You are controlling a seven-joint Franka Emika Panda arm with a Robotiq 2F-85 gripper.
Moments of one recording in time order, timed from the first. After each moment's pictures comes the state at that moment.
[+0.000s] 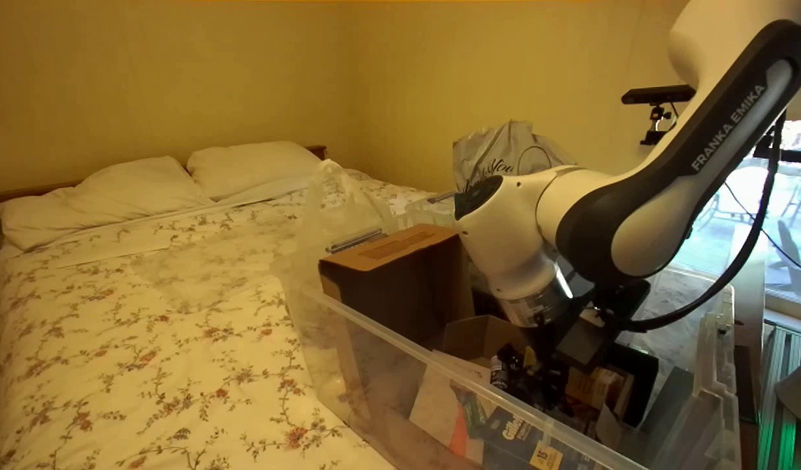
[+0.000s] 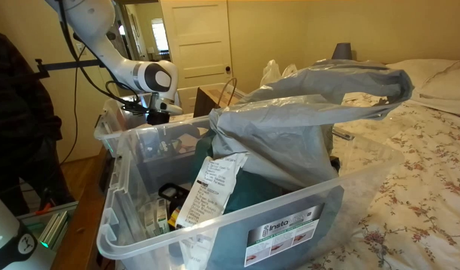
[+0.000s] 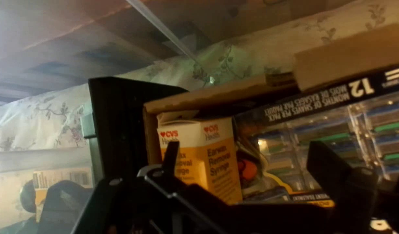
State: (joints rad) arm 0.56 0.37 0.27 -2.13 -0.06 1.95 1.04
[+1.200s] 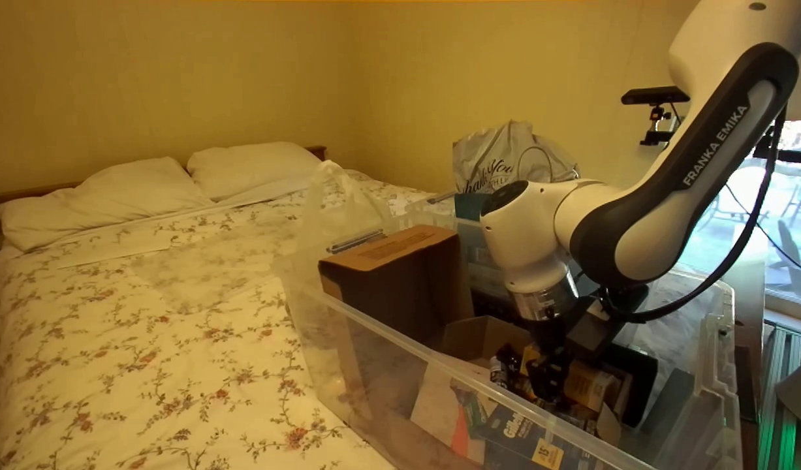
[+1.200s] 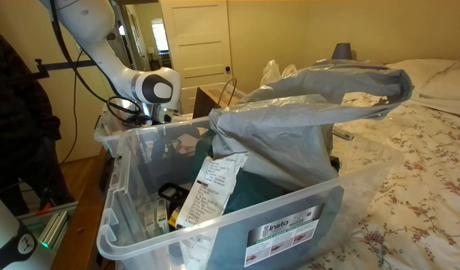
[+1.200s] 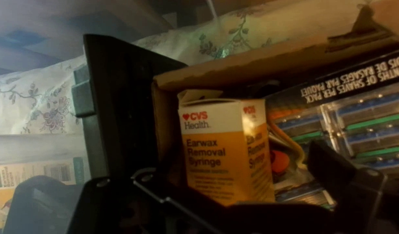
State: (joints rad) arm 0.47 0.34 0.27 -2.28 -0.06 2.15 0.92
